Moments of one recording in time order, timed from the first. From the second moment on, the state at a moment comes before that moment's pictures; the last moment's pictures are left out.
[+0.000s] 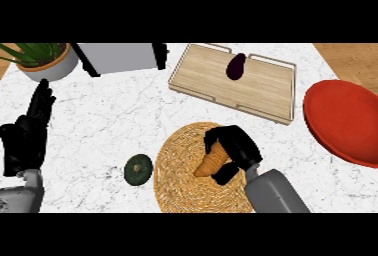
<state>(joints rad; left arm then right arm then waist) -0.12 0.30 0.06 -1.62 -0.11 0.22 0.20 -0.31 -0.03 0.35 -1.21 0.75 0.04 -0.05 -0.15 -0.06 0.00</state>
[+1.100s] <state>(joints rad) -0.18 0.26 0.00 -1.63 -0.12 0.18 0.18 0.16 -0.19 -0.09 -2.17 0.58 -0.04 0.35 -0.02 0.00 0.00</state>
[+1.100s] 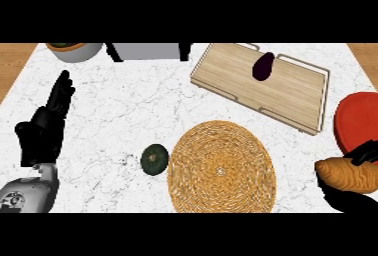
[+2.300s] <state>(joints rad) -0.24 0.23 0.00 -1.61 -0.15 0.14 0.19 -0.34 -0.57 -0.54 -0.86 0.56 -0.30 -0.29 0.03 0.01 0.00</state>
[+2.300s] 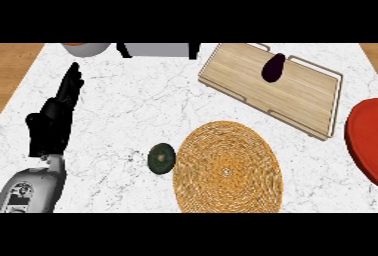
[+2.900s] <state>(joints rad) -0.23 0.23 0.01 -1.59 -0.15 0.13 0.17 -0.52 -0.67 -0.65 -0.43 0.40 -0.11 -0.61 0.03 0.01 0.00</state>
